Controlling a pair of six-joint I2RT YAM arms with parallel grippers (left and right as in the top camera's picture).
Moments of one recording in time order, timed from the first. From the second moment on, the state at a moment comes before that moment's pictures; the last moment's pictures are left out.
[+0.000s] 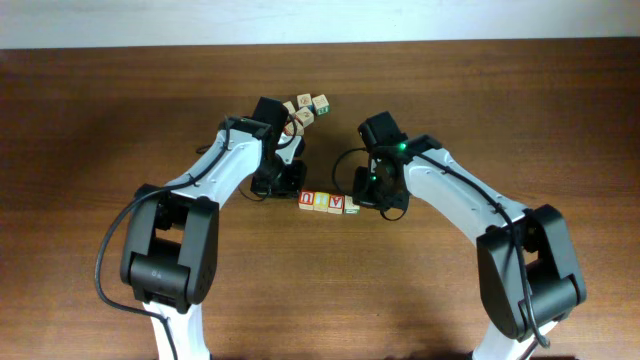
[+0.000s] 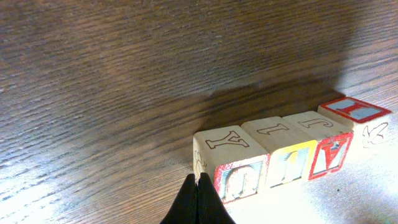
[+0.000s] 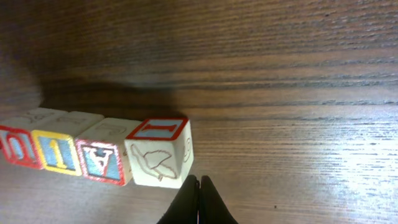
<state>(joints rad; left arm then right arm) -0.31 2.06 1.46 -0.89 0.33 -0.15 0.42 1.89 1.30 -0.79 -0.16 0.59</state>
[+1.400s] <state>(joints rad) -0.23 2.06 1.45 -0.95 0.45 -0.03 0.17 1.92 1.08 -0.41 -0.70 0.22</state>
